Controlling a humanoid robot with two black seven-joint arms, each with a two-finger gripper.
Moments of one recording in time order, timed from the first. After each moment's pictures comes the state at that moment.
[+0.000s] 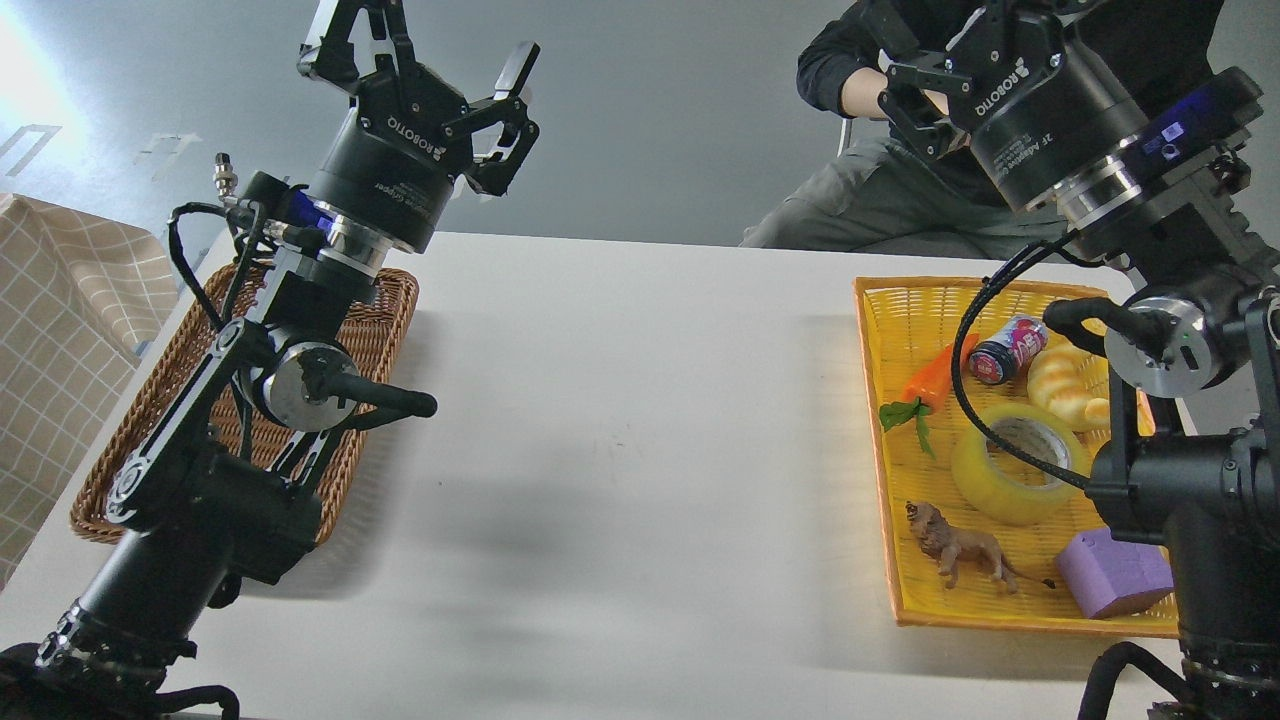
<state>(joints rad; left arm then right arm) -0.41 0.16 -1.28 -1.51 0.58 -0.20 -0.23 0.54 0.00 1.52 1.54 -0.99 0.39 -0.18</state>
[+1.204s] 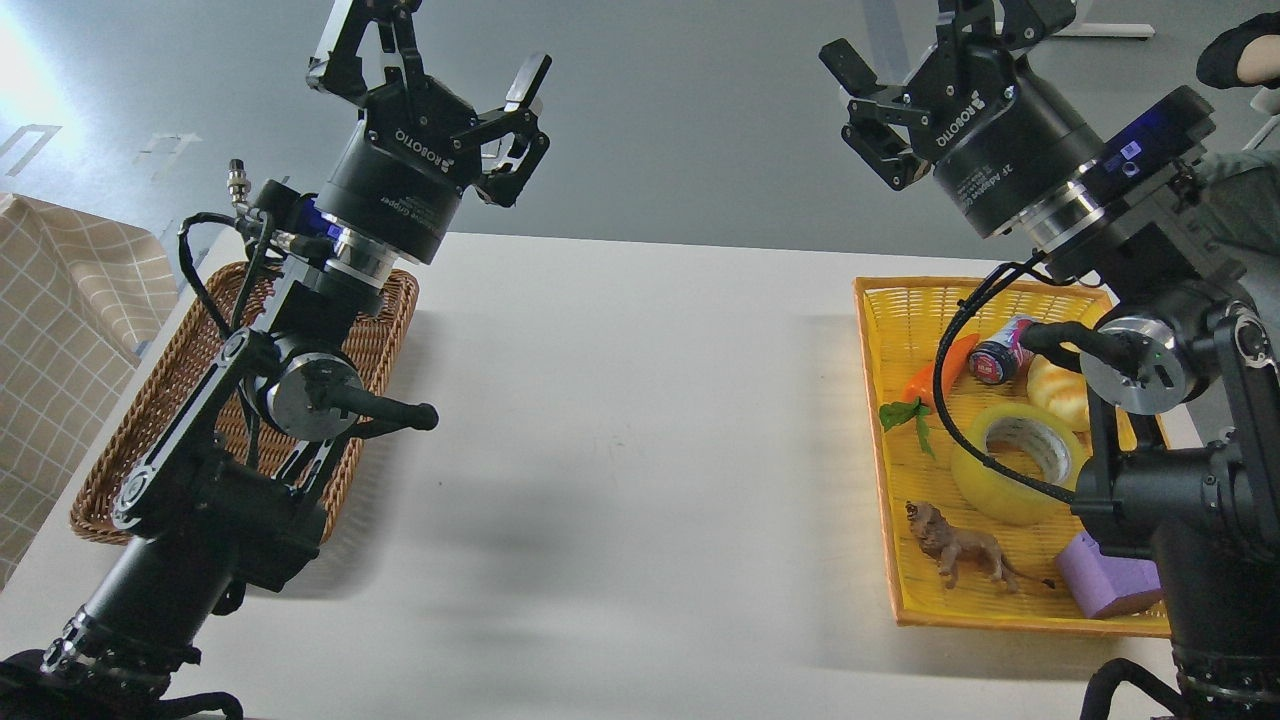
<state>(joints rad) -0.41 0.15 -1.28 -1.51 0.58 -0.24 -0.24 0.53 0.00 1.48 1.55 -0.98 0.41 -0.18</state>
